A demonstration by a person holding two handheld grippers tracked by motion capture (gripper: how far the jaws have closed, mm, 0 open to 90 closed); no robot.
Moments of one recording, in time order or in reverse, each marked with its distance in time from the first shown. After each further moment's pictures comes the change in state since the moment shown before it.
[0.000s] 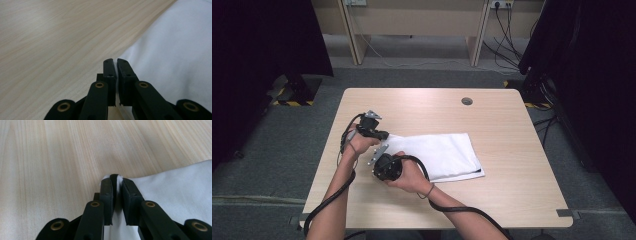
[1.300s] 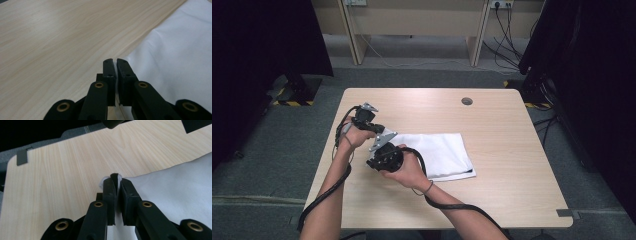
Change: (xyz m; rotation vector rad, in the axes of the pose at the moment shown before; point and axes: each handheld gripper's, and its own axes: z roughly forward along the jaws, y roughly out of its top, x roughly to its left) left arm 0.002 0.024 -0.028 0.011 0.043 0.010; right arm -0.009 0.018 -0.036 -0.201 0.060 0.148
